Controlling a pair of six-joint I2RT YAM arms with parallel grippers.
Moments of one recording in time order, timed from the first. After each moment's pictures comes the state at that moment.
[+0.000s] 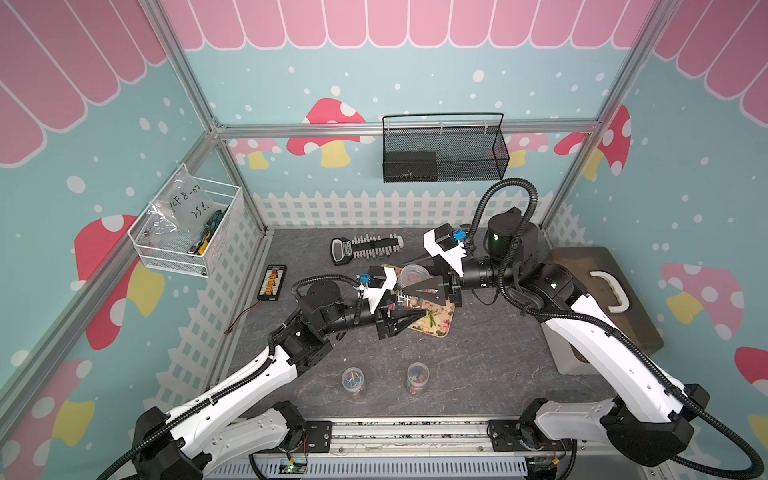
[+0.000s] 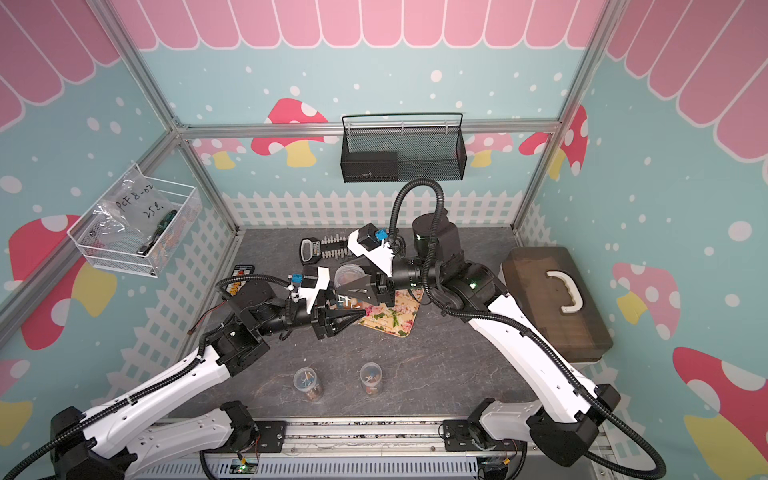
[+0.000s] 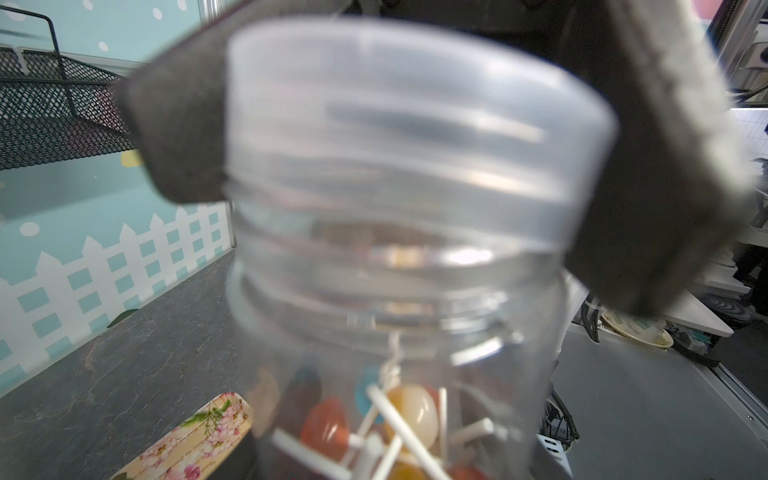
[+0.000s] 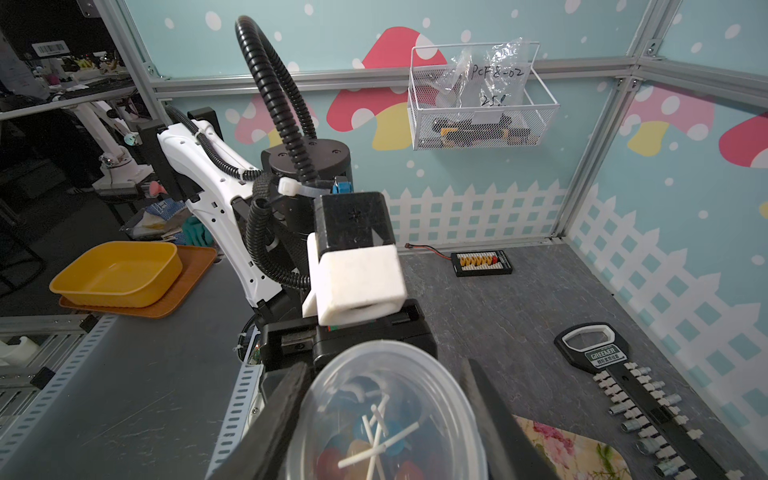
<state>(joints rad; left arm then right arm) -0.73 1.02 0.83 0.23 0.62 -0.14 0.69 1.28 1.56 -0.56 -0.83 -0.20</state>
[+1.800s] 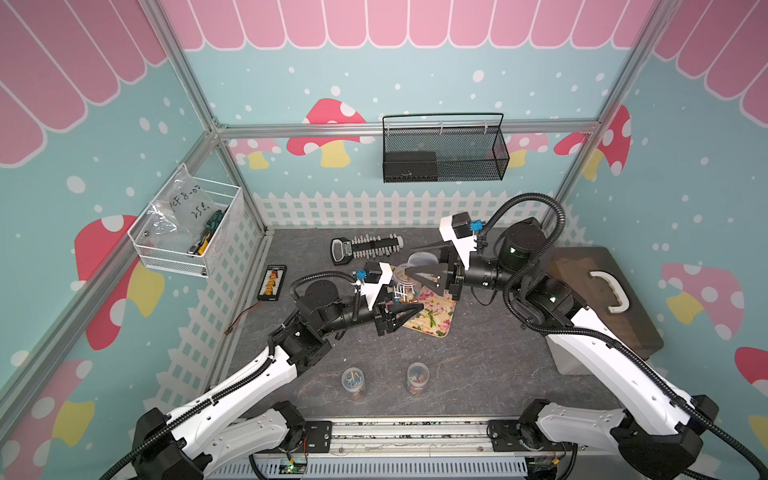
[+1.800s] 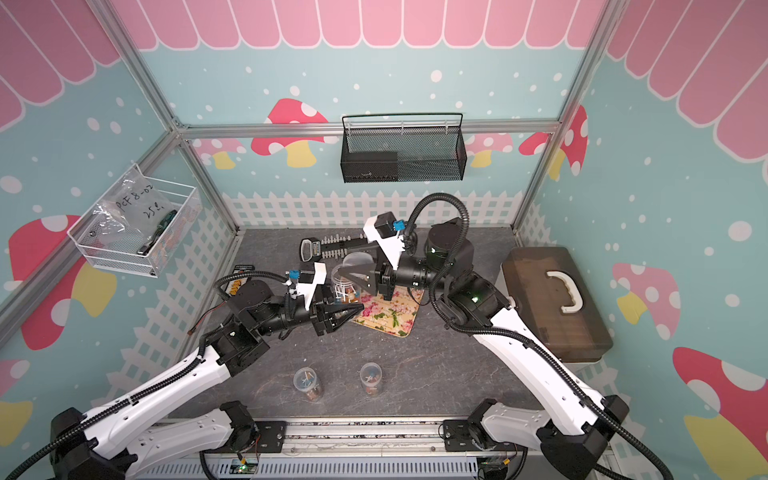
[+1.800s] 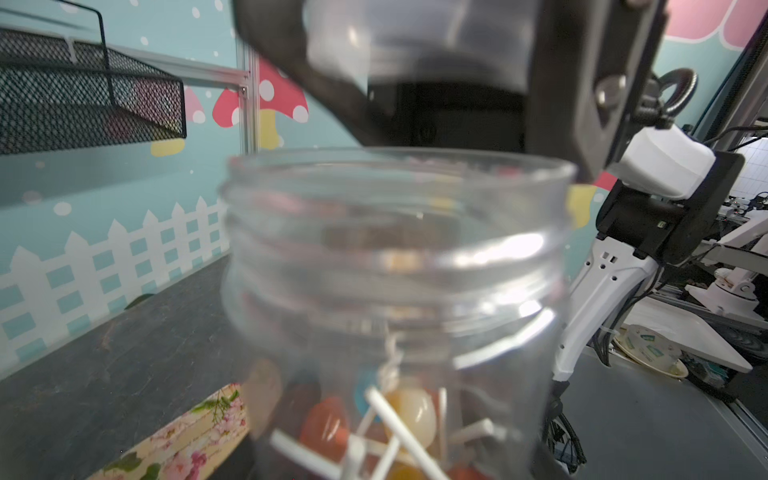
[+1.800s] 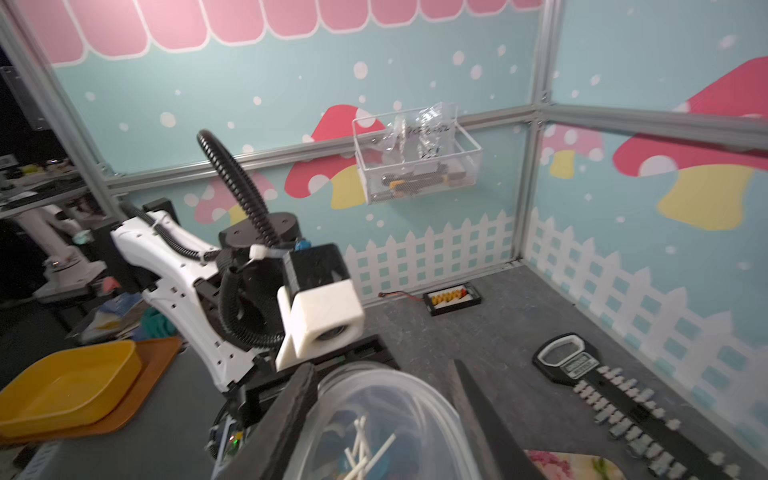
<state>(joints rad) -0.72 1.02 0.81 0.24 0.58 -0.19 0.67 1.17 1.38 -0.18 -0.62 0.08</state>
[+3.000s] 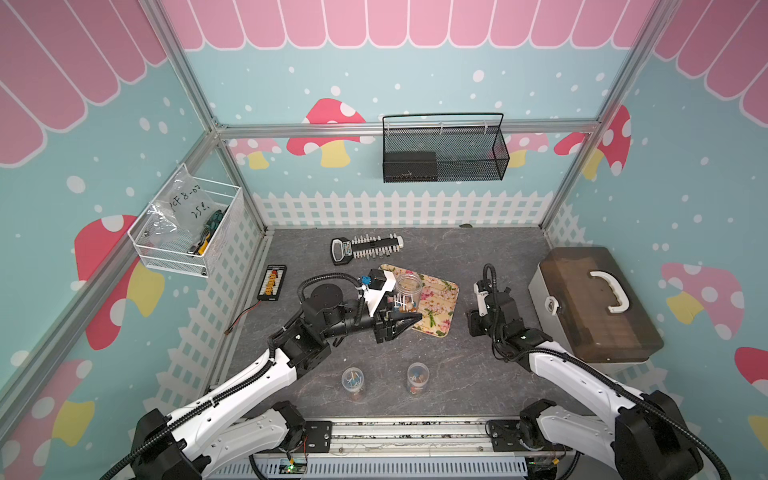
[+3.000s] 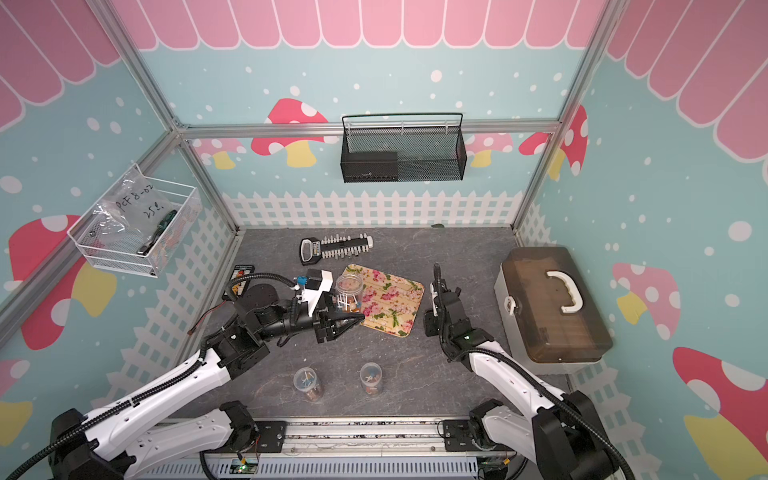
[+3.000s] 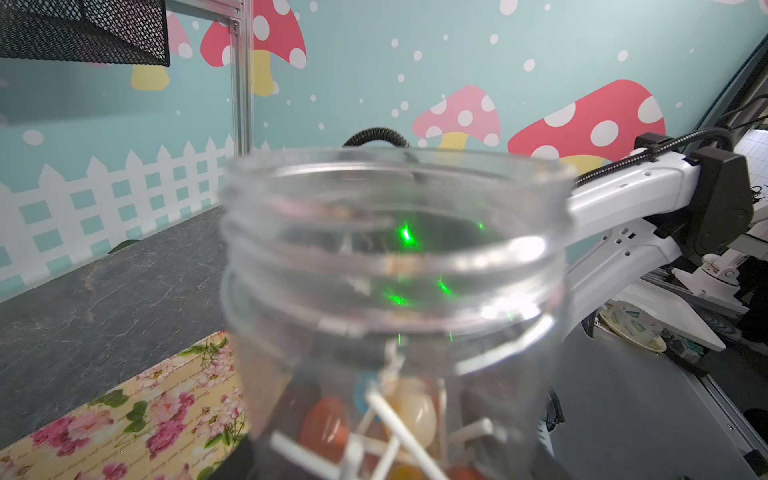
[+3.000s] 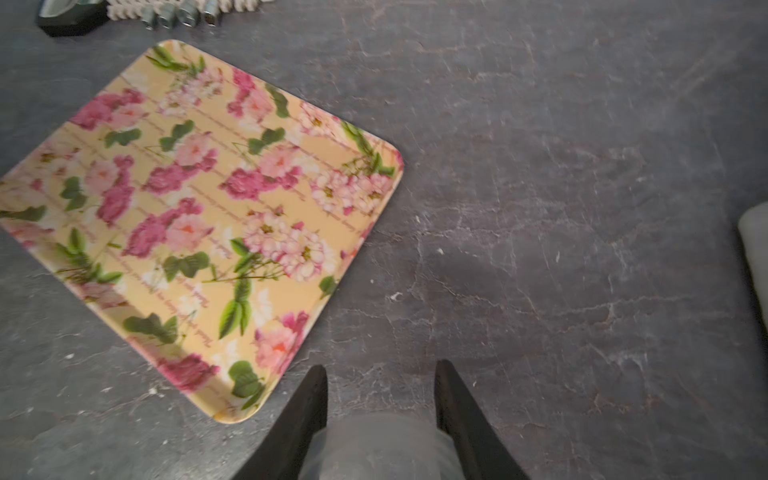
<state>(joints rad) -0.72 1.00 0.77 0.17 0.59 -0.19 0.42 1.13 0.50 -0.10 0.16 0.21</state>
